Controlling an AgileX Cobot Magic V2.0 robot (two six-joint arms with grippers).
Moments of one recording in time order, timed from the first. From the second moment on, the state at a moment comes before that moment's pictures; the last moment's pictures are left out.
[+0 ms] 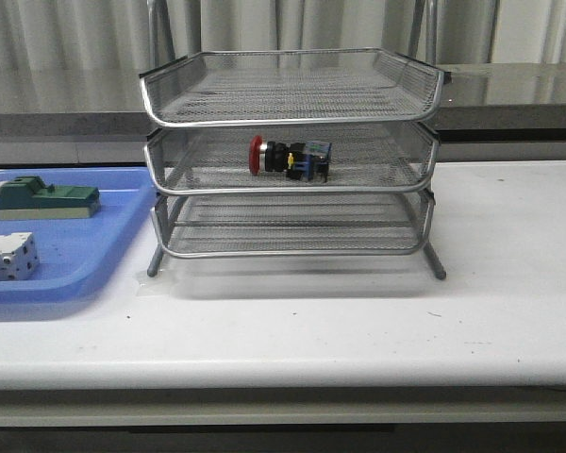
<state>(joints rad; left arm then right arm) -0.06 0.32 -0.25 -0.53 0.03 0.51 0.09 -0.01 0.03 -0.13 0.17 0.09</state>
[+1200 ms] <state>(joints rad) -0.06 0.32 -0.25 -0.53 0.03 0.51 0.08 -0.01 0.03 -0.12 0.14 0.09</state>
